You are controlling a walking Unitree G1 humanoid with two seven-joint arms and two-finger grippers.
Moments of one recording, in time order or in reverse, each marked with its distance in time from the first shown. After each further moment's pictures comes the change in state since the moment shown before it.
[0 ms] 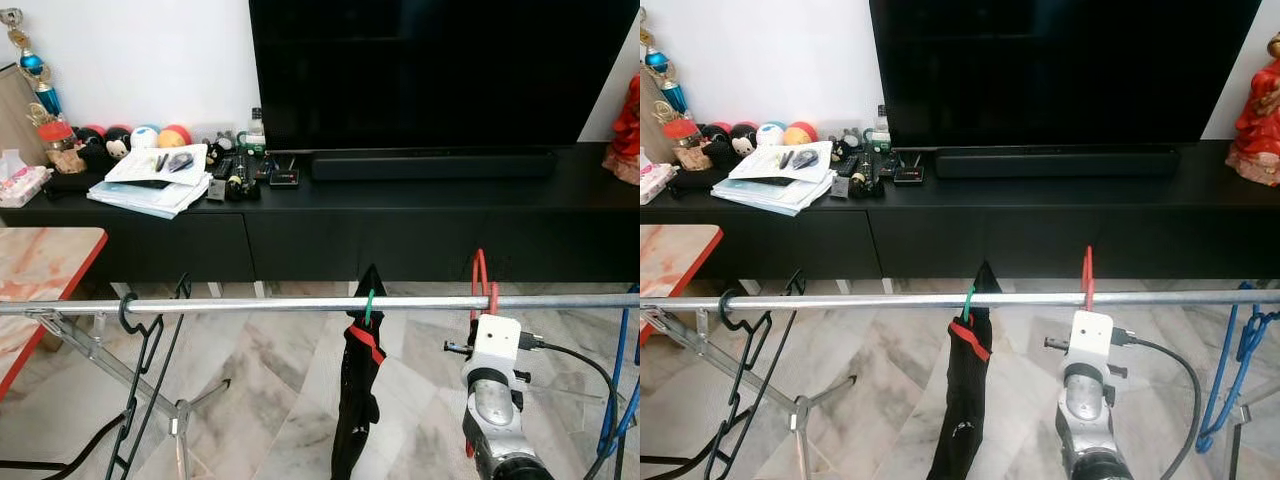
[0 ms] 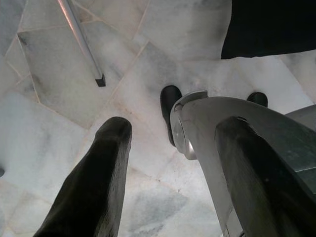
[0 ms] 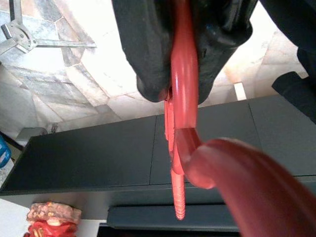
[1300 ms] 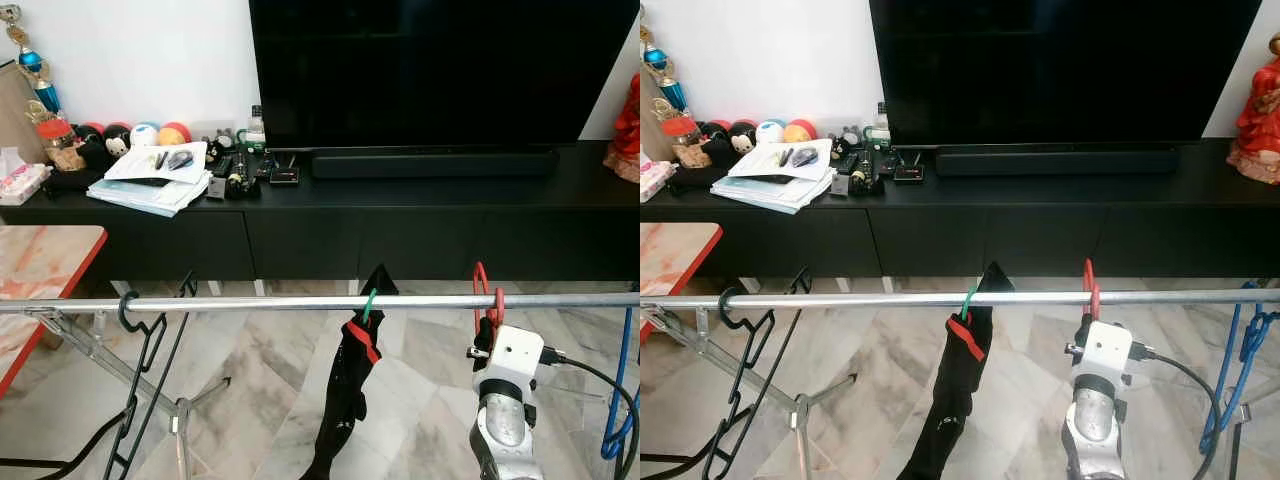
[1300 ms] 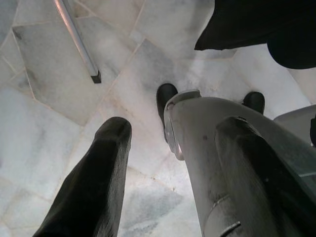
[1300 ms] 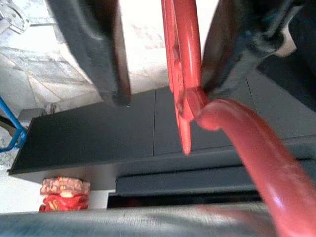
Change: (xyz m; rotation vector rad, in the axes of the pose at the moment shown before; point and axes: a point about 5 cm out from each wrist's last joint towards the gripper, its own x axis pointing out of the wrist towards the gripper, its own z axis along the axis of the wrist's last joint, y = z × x) left arm 0.005 -0.017 0.002 -0.012 0.016 0.006; right arm -0.017 -0.014 0.001 0.079 -0.168 -0.078
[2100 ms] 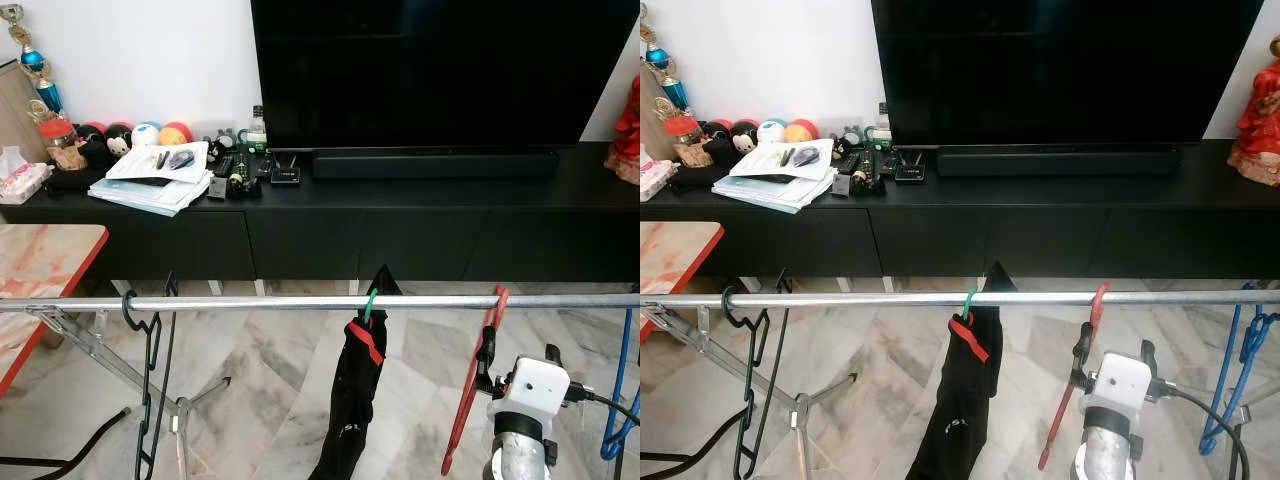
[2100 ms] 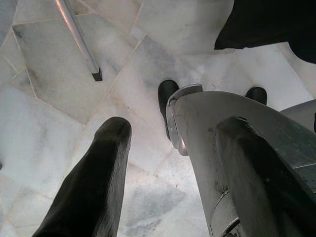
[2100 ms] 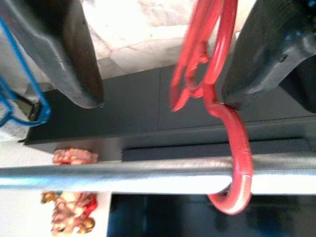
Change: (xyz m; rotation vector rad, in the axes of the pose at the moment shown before) left arm -0.001 0.003 -0.003 0.025 0.009 -0.001; right arm -0.045 -0.021 0.008 -0.026 -0.127 -0.013
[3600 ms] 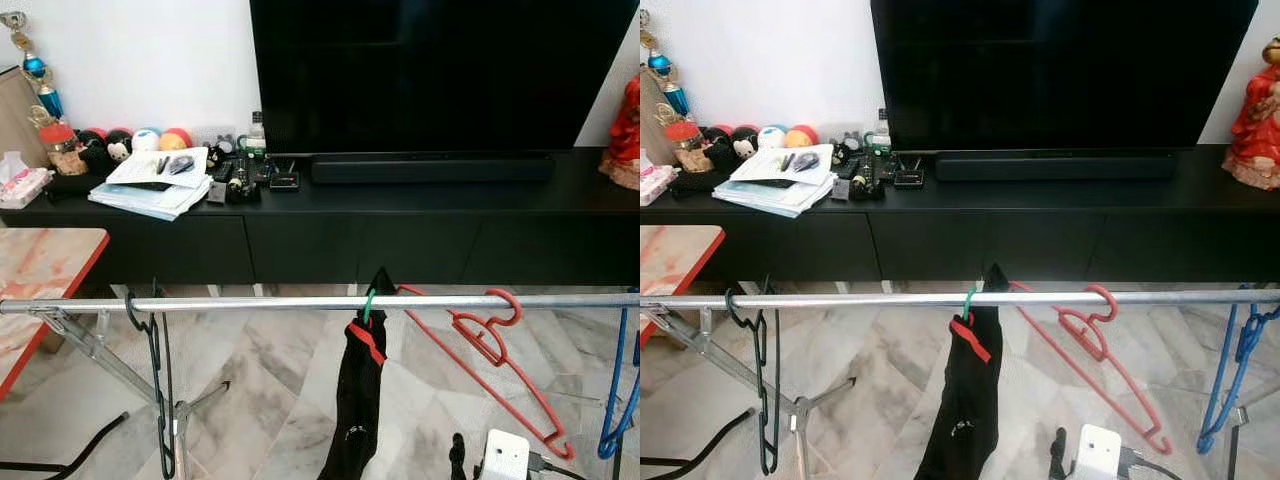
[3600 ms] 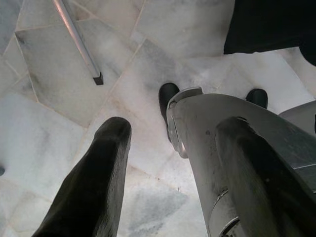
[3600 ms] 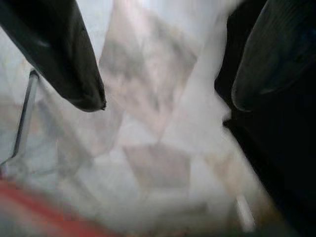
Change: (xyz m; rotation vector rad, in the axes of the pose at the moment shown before) left arm 0.000 -0.001 -0.001 0.006 0.003 0.005; right arm -0.064 0.005 -0.111 -0.069 0.744 0.168
